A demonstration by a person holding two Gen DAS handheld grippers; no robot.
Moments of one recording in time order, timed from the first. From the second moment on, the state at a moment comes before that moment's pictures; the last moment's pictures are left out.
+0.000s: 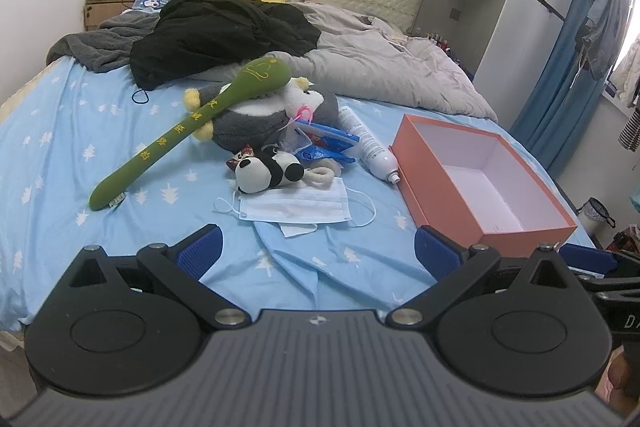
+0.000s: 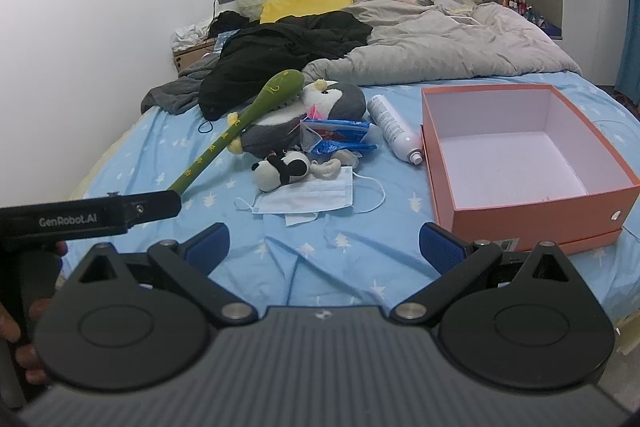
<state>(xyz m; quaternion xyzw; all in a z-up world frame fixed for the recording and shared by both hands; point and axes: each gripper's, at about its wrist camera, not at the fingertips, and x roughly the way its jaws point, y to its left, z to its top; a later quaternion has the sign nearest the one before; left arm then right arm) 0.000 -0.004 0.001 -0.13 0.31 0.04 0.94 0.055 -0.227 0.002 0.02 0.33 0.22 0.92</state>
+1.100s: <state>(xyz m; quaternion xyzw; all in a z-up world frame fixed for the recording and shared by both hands) 0.002 0.001 -0.007 -0.13 0.32 0.05 0.94 0.059 -0.222 -0.005 0.01 0.33 0.23 0.91</state>
